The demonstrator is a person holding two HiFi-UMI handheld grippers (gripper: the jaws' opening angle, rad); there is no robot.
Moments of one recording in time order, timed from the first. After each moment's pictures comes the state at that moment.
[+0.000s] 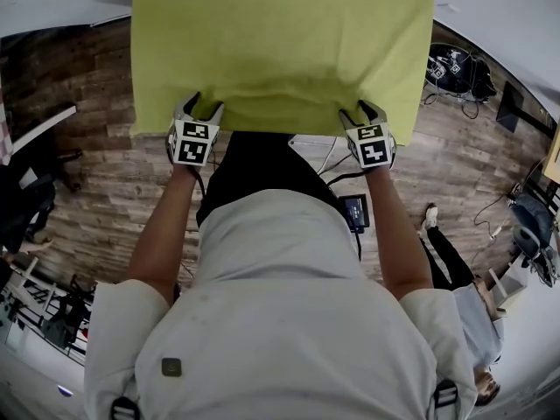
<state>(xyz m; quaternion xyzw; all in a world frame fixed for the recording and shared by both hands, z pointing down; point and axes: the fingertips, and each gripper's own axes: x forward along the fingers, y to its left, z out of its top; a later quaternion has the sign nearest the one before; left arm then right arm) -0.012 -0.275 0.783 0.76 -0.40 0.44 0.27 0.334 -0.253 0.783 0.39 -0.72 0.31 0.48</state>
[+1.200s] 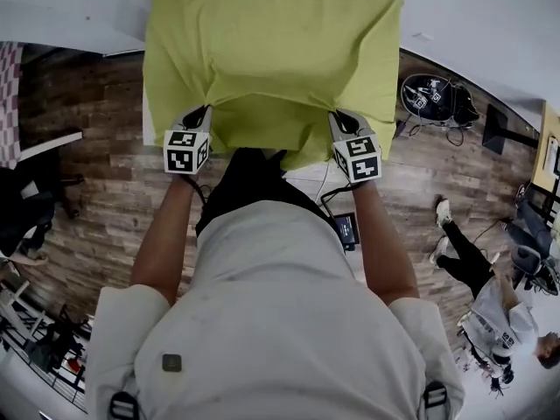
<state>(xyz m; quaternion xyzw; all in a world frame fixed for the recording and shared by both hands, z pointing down) 0.013 -0.301 0.690 0.79 -0.46 0.31 0.27 0.309 -0.289 0.669 0.43 -0.81 0.22 0.34</state>
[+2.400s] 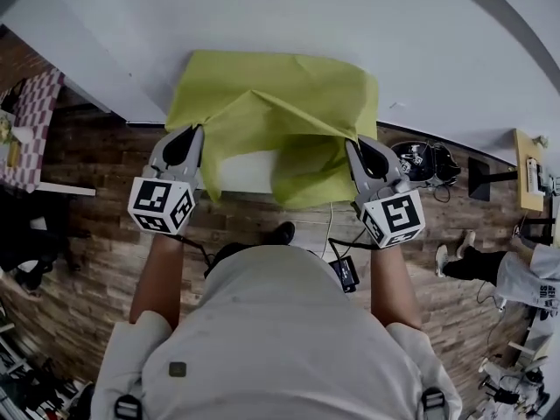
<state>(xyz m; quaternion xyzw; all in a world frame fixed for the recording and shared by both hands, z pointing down) -0.004 -0.266 0.347 0.86 -0.49 0.08 0.07 0.255 -0.238 0.319 0.46 -0.88 -0.02 0.12</state>
